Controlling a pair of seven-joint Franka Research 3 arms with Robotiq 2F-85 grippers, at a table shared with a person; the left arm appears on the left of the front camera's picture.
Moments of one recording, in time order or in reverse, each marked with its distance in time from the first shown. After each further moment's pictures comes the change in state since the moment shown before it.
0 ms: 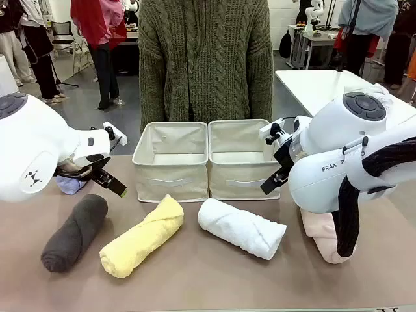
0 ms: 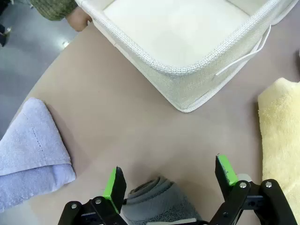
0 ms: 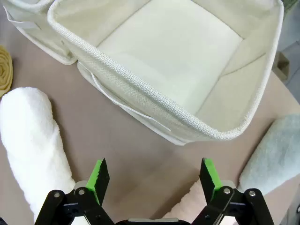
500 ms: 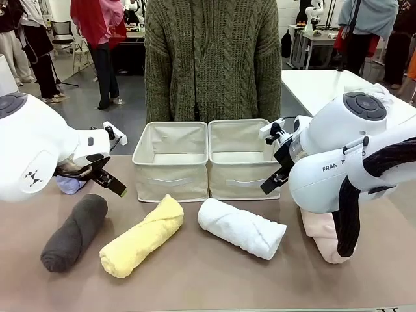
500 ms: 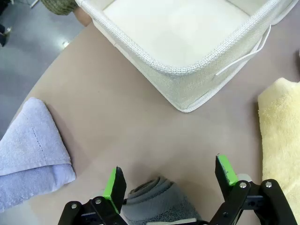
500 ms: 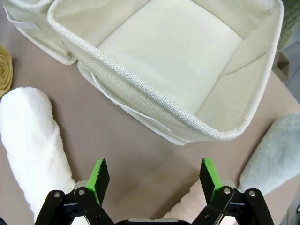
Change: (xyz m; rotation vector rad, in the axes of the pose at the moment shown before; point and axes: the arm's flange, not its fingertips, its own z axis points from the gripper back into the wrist) left arm 0.000 0.000 0.000 0.000 0.000 0.000; right arm 0.000 0.000 0.000 0.000 0.000 0.000
